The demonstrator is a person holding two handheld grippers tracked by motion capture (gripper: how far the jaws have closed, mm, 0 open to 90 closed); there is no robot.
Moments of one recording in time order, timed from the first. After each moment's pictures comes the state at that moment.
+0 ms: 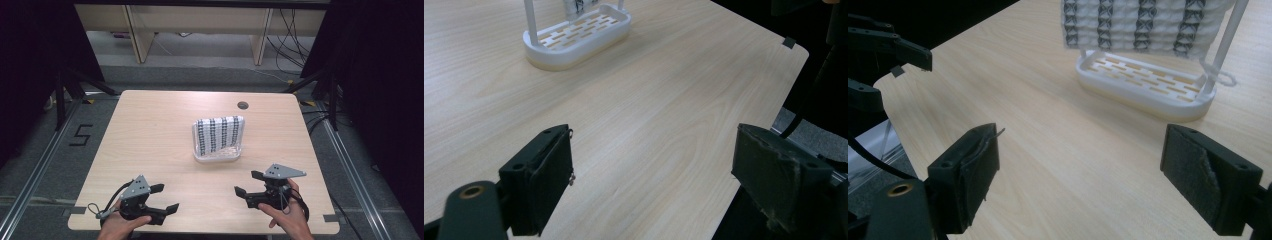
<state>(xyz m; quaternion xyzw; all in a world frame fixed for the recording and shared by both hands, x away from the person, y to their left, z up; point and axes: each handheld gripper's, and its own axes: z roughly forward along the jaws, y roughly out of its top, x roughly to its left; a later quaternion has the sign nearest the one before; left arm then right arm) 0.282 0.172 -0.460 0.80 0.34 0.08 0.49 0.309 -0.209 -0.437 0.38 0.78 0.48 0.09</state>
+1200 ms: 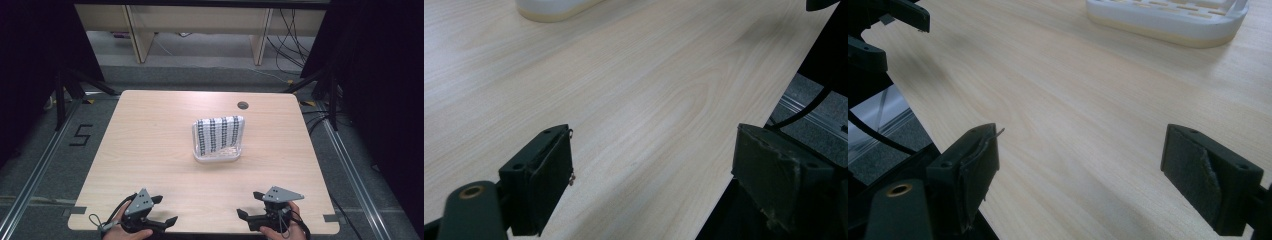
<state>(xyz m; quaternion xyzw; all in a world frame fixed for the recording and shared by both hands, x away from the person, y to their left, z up) 0.264 0.171 -0.491 0.82 0.34 0.09 0.46 0.274 -0.217 -0.479 0.38 0.80 0.45 0.08</state>
